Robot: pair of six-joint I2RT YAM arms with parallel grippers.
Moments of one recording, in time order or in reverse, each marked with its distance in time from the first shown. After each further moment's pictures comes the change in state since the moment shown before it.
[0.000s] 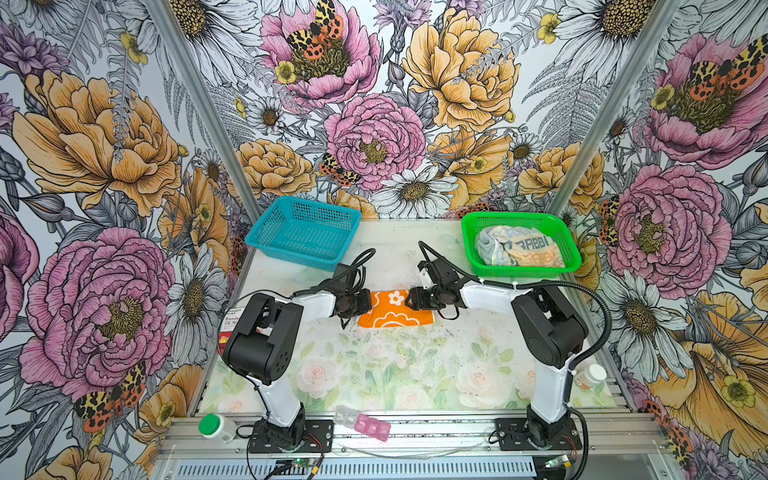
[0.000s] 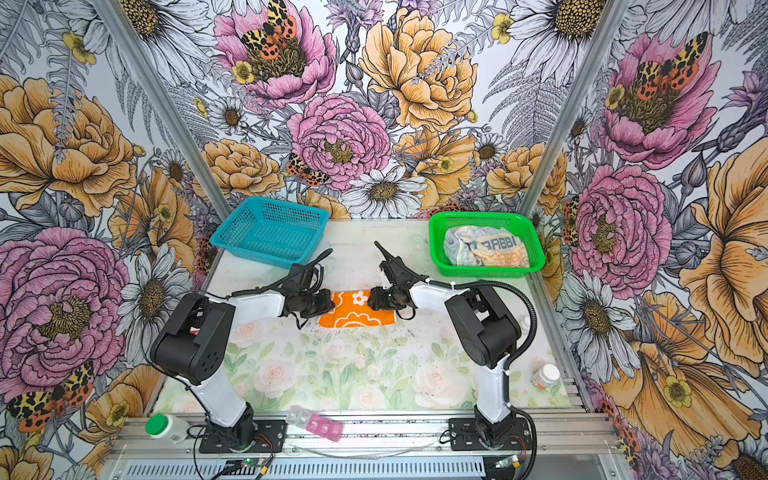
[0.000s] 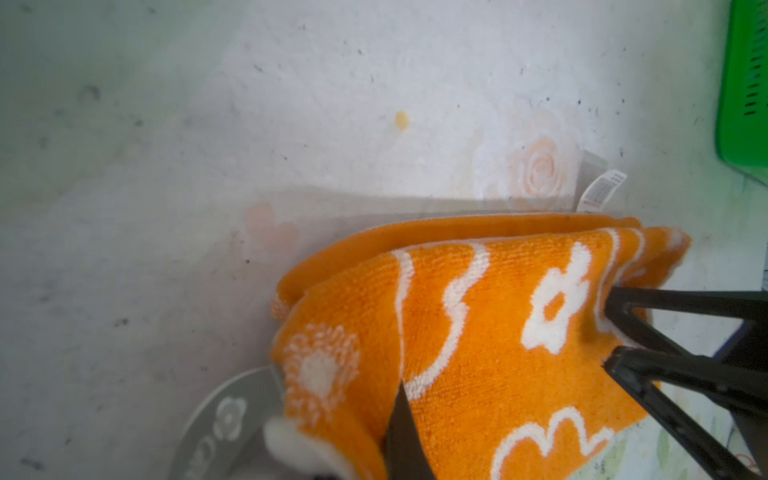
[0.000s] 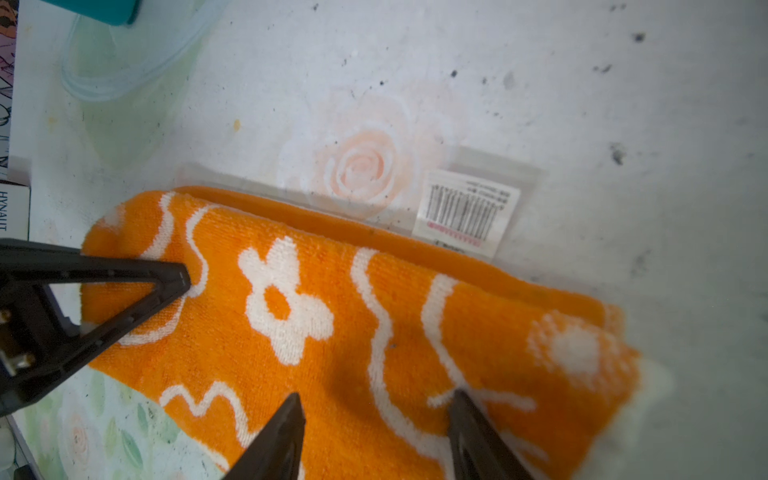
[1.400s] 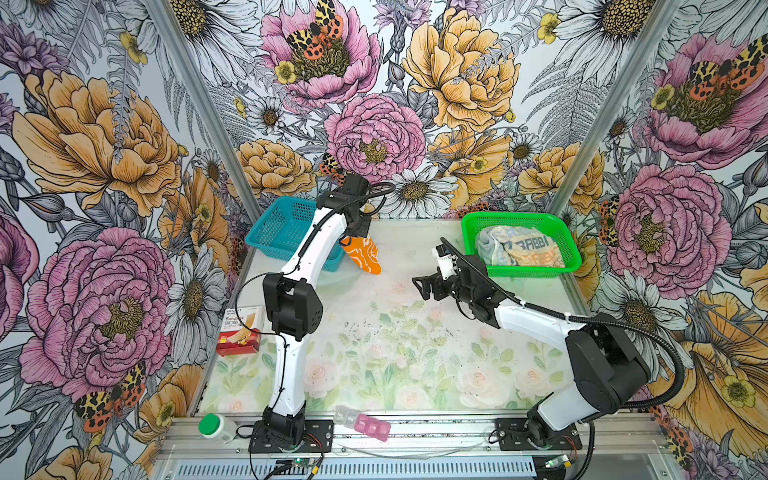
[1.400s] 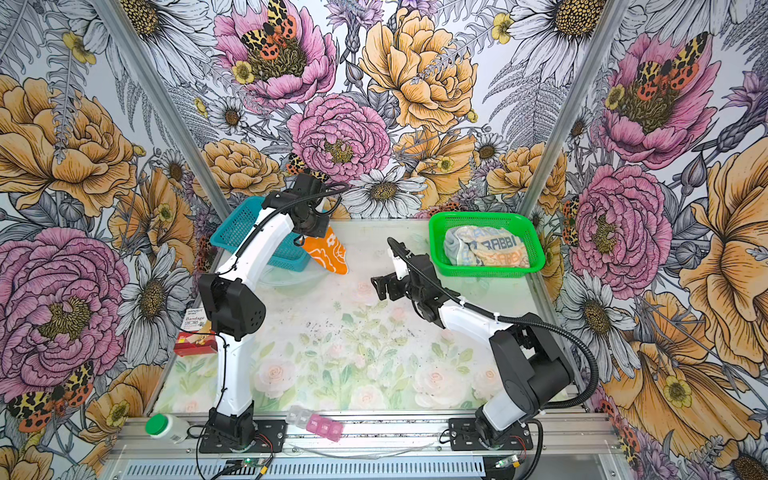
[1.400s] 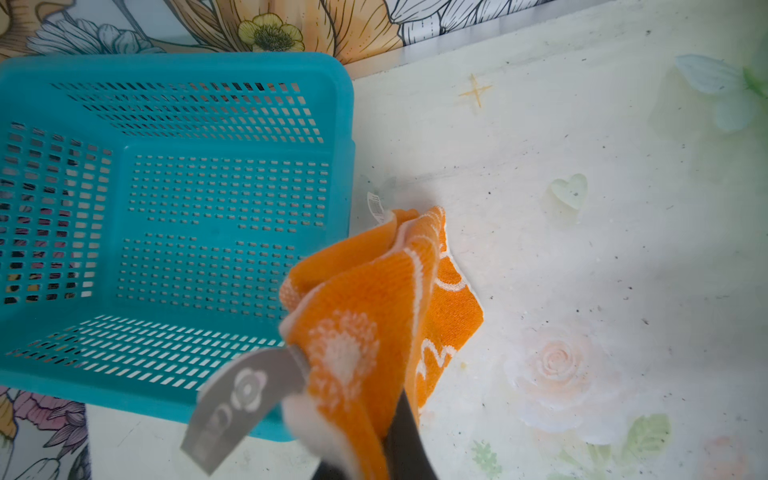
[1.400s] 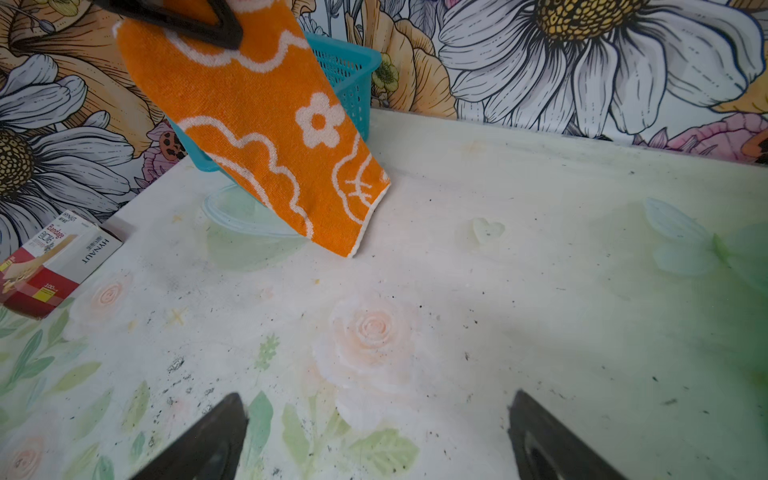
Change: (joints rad) left arm 0.031 0.457 1.441 -0.988 -0.460 0.537; right arm -0.041 -0.367 -0.302 0.454 0.108 -0.289
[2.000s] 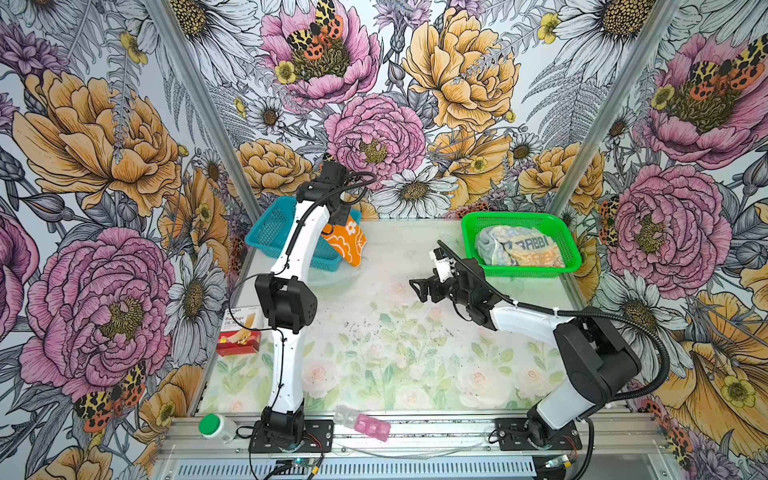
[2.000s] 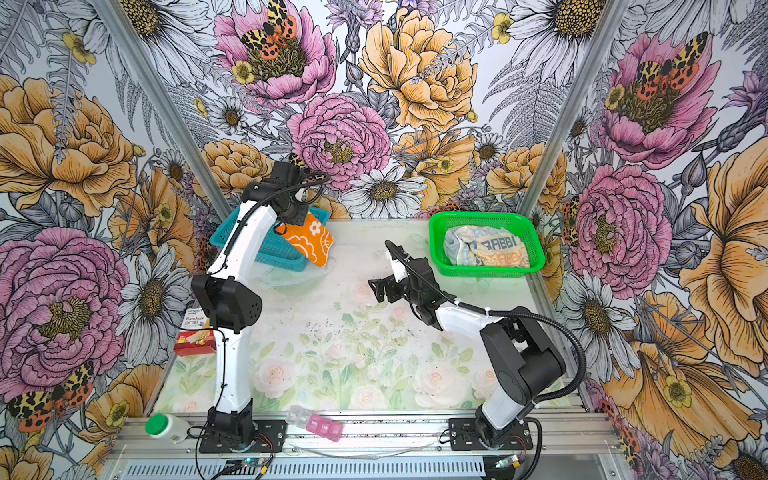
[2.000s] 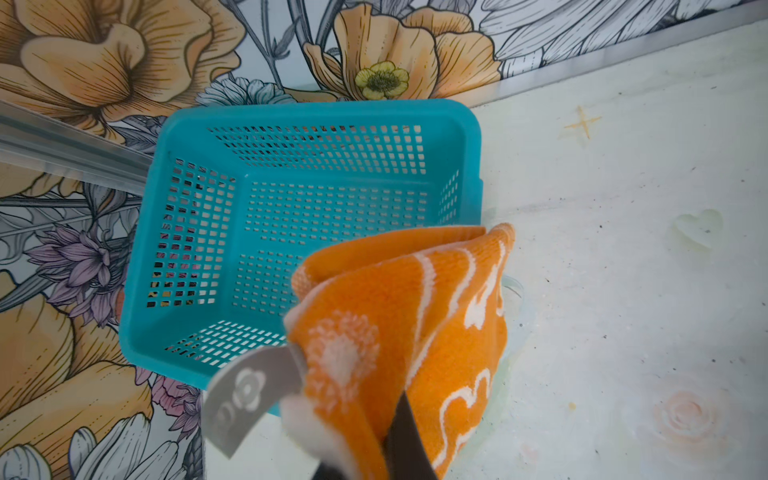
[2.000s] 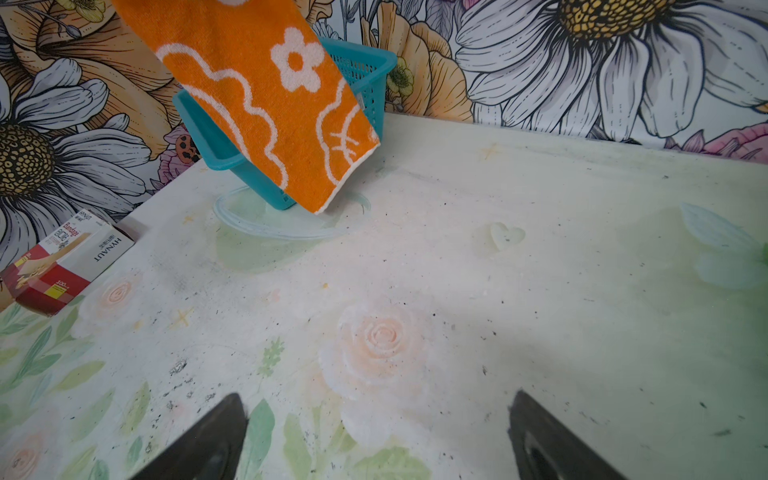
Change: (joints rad) left arm 0.114 0.050 0.188 -0.043 -0.074 0.130; right arm 0.000 0.061 -0.031 0.113 -0.039 0.007
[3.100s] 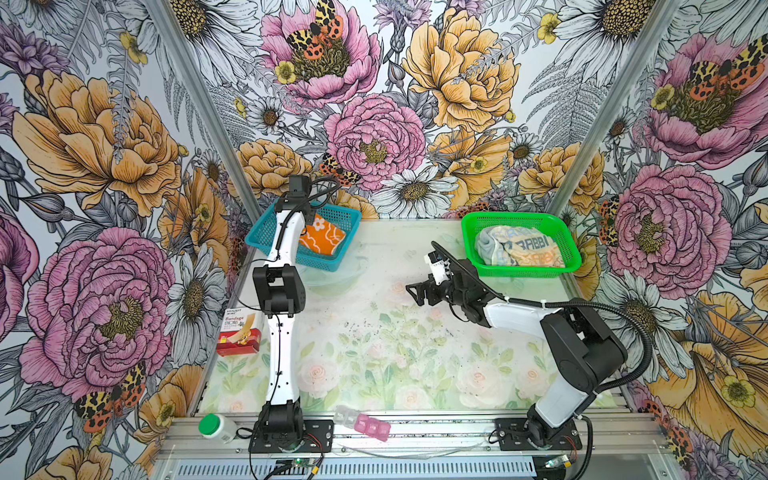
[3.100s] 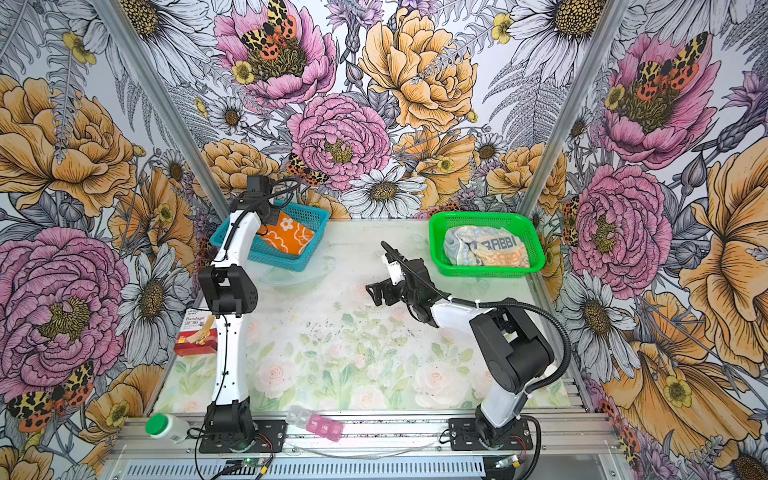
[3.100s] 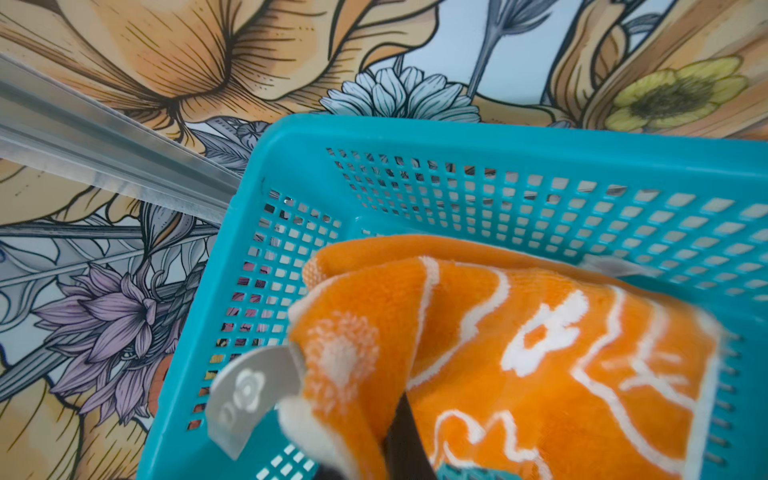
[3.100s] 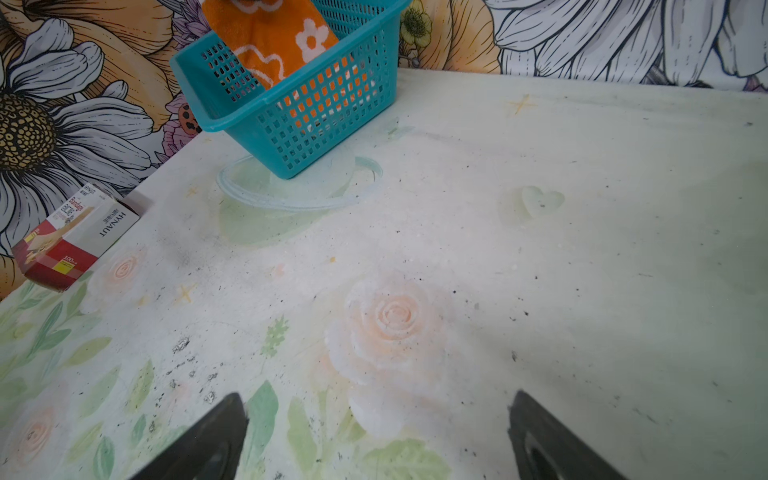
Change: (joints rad) left arm 0.241 0.345 0.117 0.377 -0.047 0.148; right arm 0.000 0.085 0.031 -0.016 -0.056 0.009
